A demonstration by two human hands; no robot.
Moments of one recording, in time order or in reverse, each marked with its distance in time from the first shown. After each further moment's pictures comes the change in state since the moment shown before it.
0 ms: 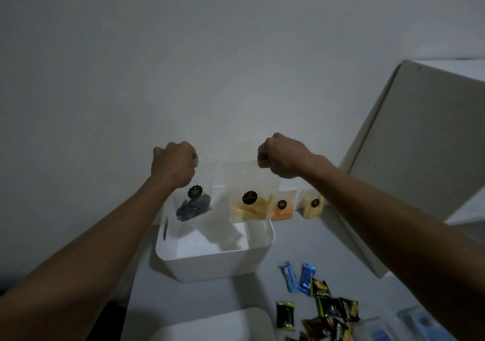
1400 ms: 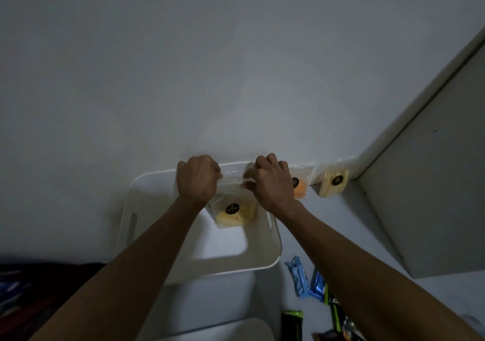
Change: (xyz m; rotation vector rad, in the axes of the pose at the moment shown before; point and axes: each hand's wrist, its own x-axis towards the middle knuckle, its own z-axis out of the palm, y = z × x) left_hand 0.055 0.027 0.212 0.080 -0.179 -0.004; right_hand 0.076 0.048 0.250 0.122 0.170 0.078
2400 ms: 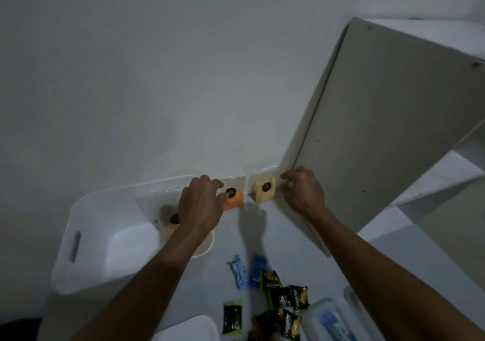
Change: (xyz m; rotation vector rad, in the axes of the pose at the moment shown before) left_hand -0.104 0.153 -0.052 -0.326 0.076 0.146; right_hand -0.129 0.148 -0.135 0.080 0.092 0.497
